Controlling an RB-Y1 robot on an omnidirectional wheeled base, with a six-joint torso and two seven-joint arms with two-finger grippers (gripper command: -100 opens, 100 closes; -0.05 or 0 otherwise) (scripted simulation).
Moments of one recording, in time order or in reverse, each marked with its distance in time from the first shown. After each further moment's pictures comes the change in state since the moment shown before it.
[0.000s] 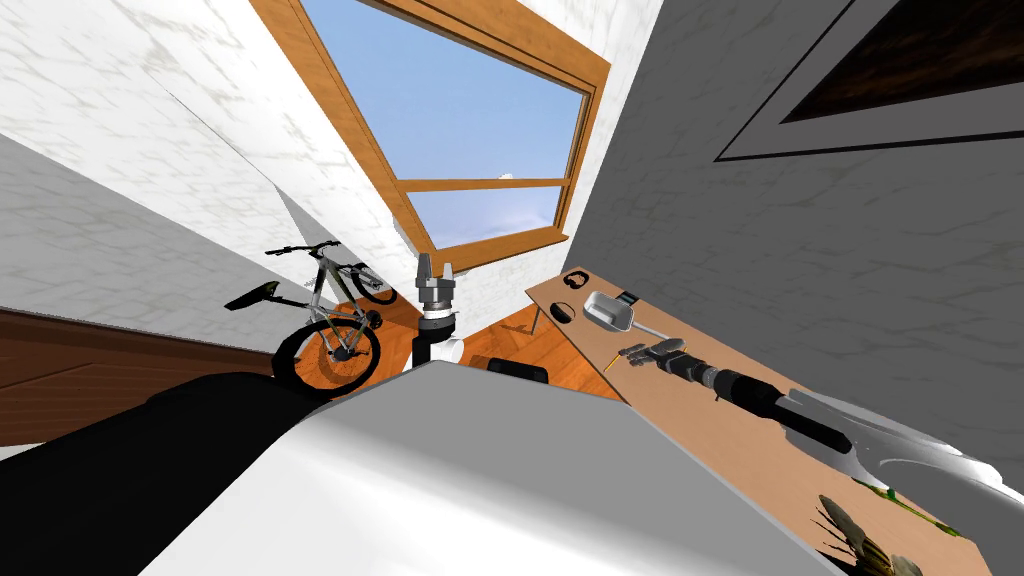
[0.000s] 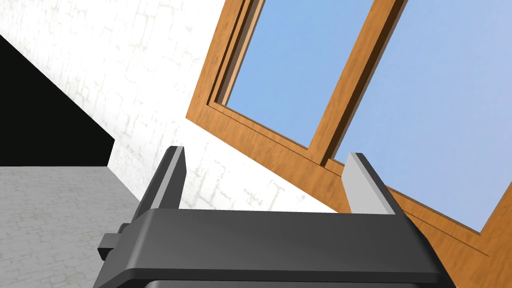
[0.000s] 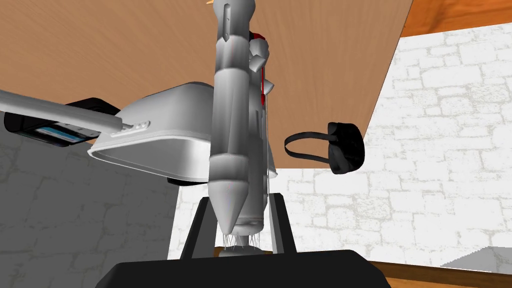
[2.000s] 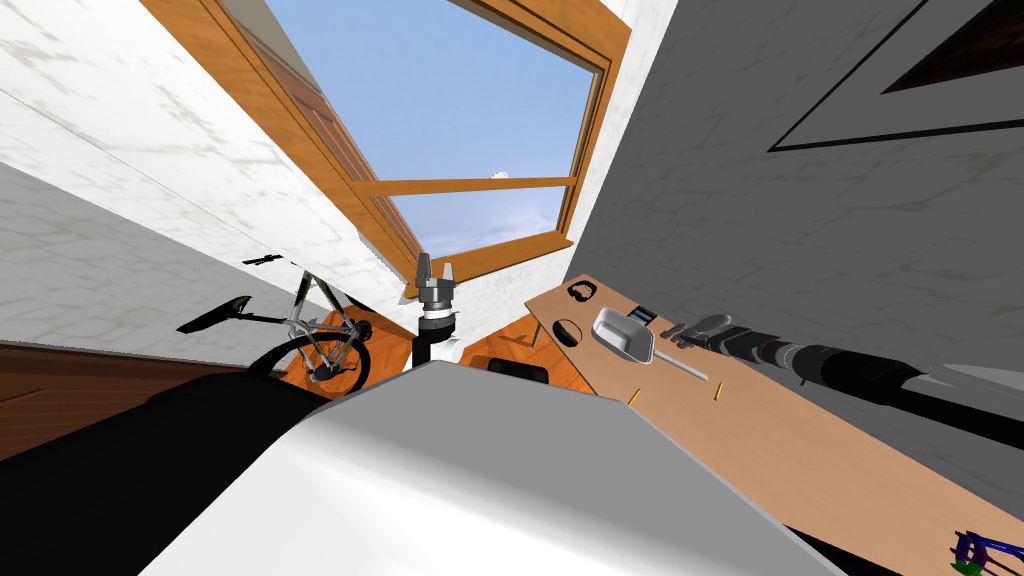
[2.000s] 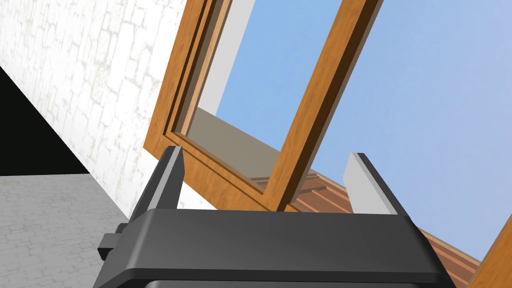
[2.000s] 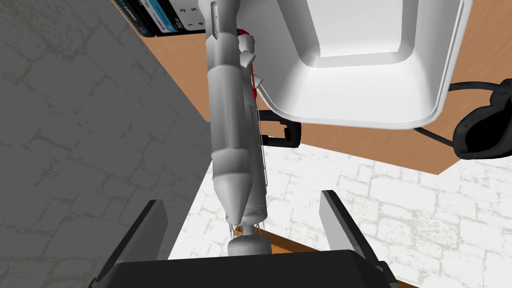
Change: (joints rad) left arm 0.000 0.000 0.000 0.000 0.000 0.000 0.000; right arm -0.110 -0.266 0.028 -0.037 0.009 0.040 0.002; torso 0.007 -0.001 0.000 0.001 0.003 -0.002
